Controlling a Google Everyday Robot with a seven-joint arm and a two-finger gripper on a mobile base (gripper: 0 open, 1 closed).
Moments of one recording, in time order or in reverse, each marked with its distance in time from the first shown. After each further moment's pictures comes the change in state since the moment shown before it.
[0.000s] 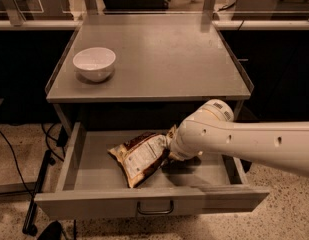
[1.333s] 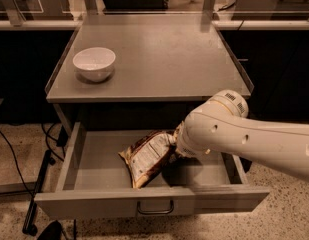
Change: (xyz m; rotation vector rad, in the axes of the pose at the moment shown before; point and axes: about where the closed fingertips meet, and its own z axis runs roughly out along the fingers) arm 0.002 0.001 -0.056 0.028 0.026 0.029
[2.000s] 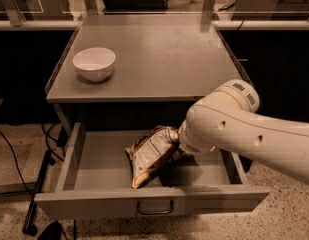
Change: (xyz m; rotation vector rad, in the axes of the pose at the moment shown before) arm 0.000 -0.002 -0.047 0.035 0.026 0.019
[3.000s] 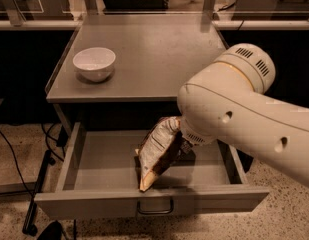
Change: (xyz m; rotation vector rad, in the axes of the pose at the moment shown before) arm -0.009 -0.009 -0.094 0.099 0.090 -0.024
